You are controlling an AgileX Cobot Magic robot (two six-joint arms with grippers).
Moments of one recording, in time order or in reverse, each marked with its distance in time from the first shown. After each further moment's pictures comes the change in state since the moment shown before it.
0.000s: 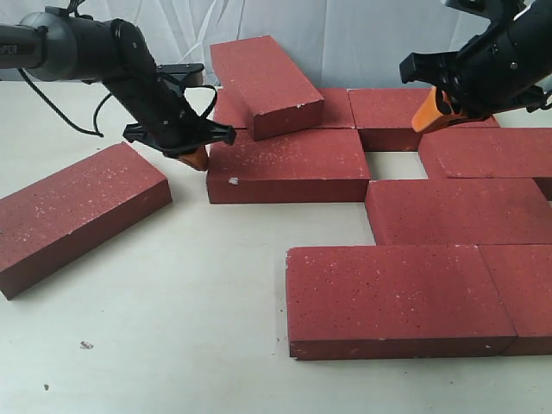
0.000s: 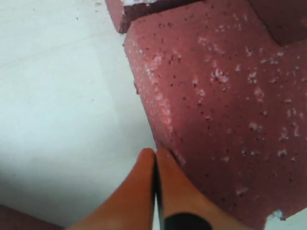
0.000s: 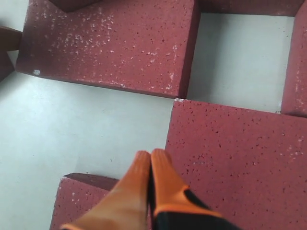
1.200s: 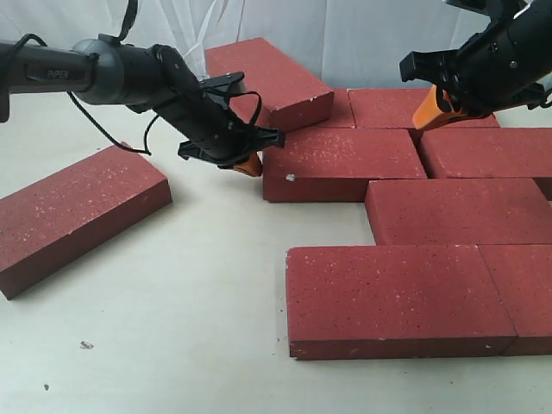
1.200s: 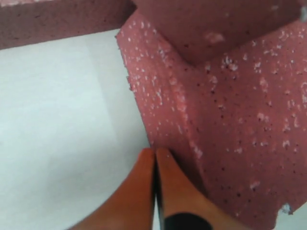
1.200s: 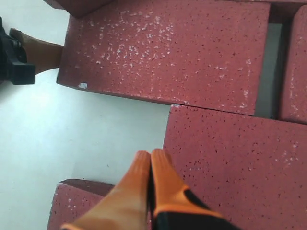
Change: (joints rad) left arm -0.110 0.058 -0.002 -0.270 -0.142 0.072; right arm 0.000 0.000 0.000 -0.006 -0.020 0.000
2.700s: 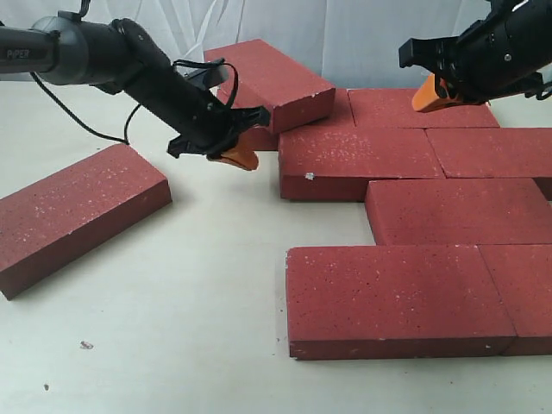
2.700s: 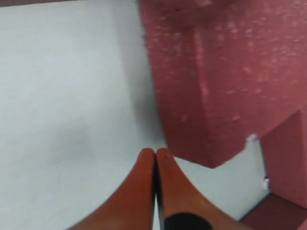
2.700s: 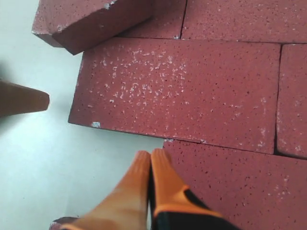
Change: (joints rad) left arm 0.076 -0.049 0.000 -0.168 0.211 0.083; right arm 0.000 0.006 0.004 0.015 -0.118 0.000
